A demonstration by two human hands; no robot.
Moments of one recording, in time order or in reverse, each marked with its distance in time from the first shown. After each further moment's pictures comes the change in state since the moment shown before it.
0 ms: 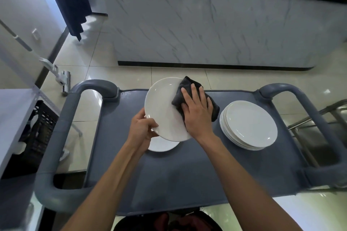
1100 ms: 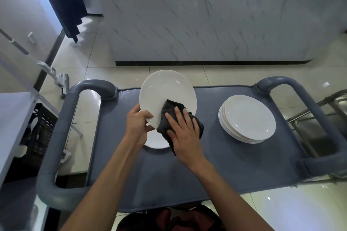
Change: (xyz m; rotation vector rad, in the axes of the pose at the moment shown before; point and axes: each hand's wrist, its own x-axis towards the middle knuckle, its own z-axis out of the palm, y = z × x) left_hand 0.004 0.008 0.001 0.021 0.078 0.029; right_hand -0.085 -0.023 0.023 0.133 -0.098 -0.090
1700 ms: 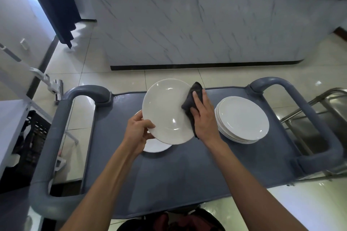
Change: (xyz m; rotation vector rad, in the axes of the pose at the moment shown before) left_hand -0.006 -0.010 -0.002 0.069 -0.164 -0.051; right_hand 0.049 0.066 -0.043 0.269 0.234 0.142
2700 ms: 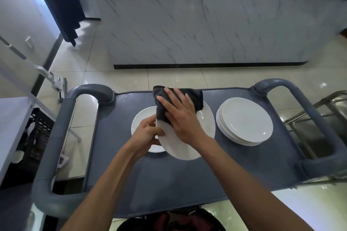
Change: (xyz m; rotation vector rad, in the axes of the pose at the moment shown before) left_hand -0.003 -0.006 0.001 0.207 -0.292 -0.010; right_hand 0.005 -0.058 0.020 -0.237 -0.161 -0.475
